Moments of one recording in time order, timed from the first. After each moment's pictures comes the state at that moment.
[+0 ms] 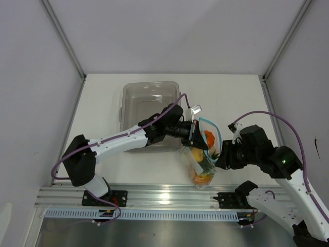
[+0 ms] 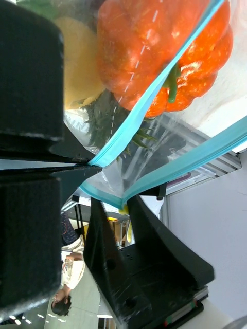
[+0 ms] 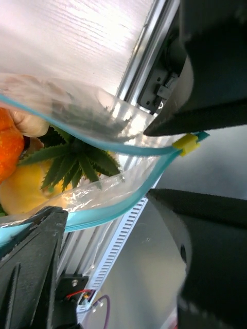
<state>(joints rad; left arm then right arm) -0.95 1.59 1.20 -0.06 0.62 -0.91 0.59 0.74 1.08 -1.26 -0.21 0.47</state>
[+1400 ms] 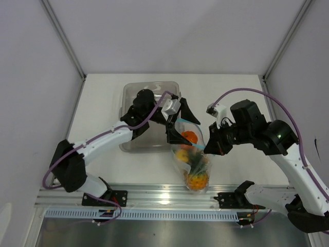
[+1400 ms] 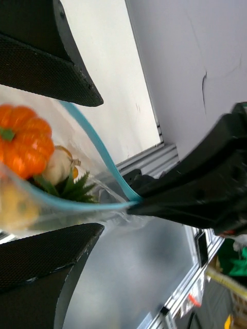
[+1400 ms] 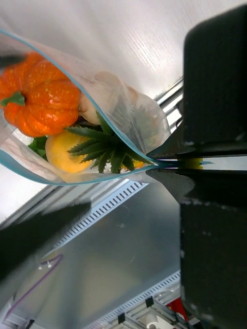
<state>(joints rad) -0.75 1.43 1.12 0.39 1.17 -0.04 0.67 1.03 1.47 -1.25 -0.42 0.13</state>
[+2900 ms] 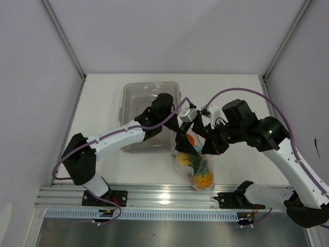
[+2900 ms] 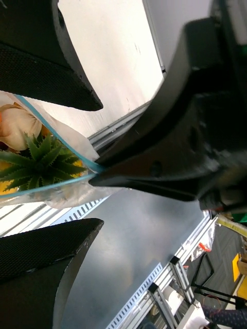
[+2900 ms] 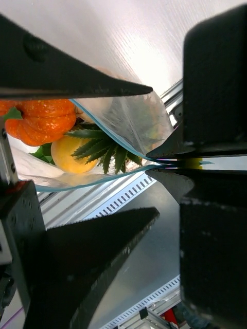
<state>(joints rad) -0.87 1.59 1.23 0.30 1.29 -0.05 0.71 1.08 1.46 -1.26 -0.39 0.12</state>
